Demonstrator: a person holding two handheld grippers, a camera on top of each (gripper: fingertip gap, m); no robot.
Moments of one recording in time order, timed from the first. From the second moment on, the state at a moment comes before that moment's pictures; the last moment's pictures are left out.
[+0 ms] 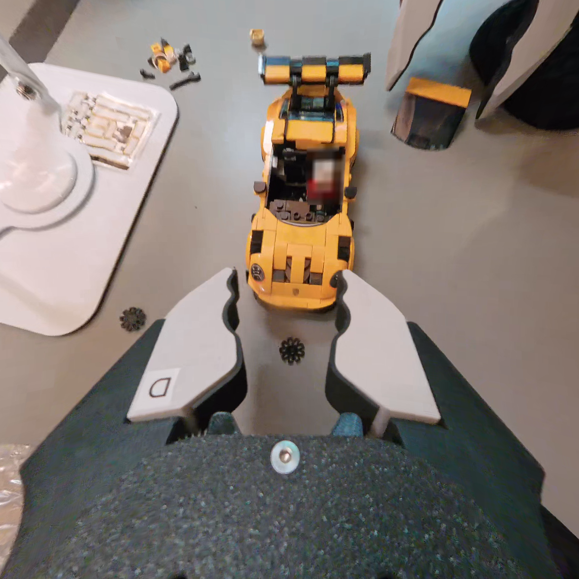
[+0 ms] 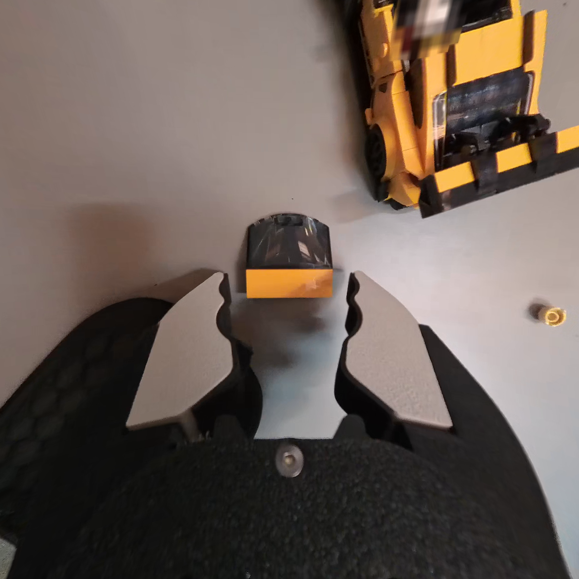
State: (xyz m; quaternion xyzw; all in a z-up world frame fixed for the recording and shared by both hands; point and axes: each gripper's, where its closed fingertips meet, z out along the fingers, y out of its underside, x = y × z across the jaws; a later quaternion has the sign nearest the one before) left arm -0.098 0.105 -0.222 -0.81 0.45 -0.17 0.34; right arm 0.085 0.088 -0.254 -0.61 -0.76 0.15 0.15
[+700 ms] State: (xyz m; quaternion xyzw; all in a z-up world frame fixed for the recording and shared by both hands) left arm -0.093 0.100 -0.244 -0.80 0.48 -0.16 0.33; right arm 0.021 0.109 -0.146 -0.53 -0.82 0.11 0.19
